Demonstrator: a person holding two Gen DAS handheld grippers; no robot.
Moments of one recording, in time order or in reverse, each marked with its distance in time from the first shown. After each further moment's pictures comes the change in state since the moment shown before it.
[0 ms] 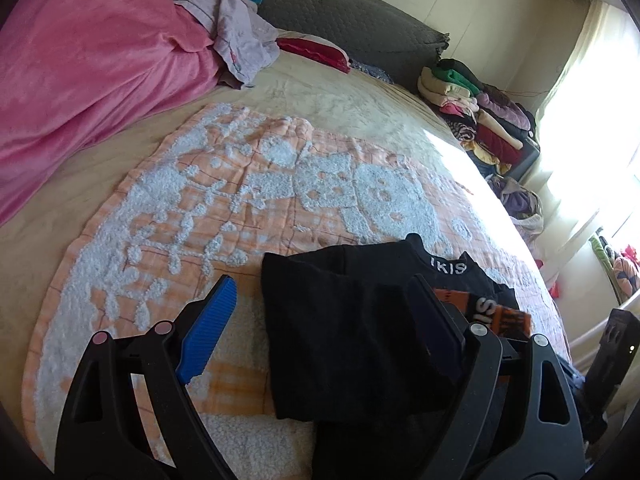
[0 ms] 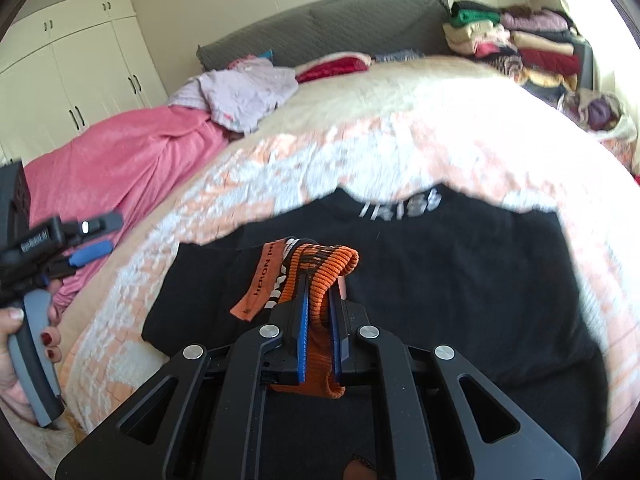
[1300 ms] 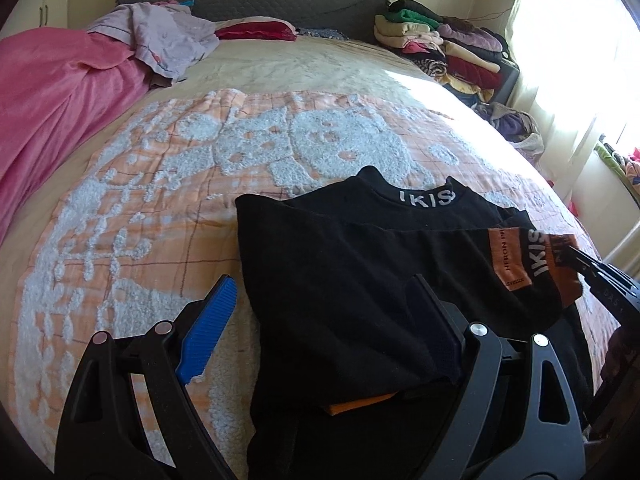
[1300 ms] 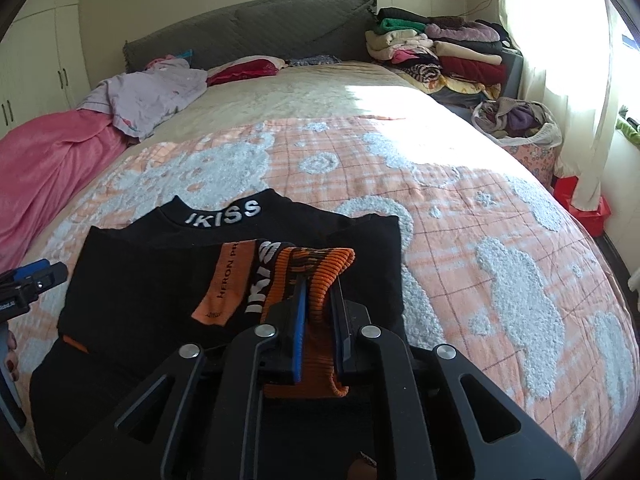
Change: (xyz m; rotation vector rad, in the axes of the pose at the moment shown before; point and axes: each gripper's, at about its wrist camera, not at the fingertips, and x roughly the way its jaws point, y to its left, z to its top) left arm 0.071 -0.085 -0.044 0.280 0.093 0.020; right arm -0.013 -0.108 -0.013 0.021 0.024 -0.357
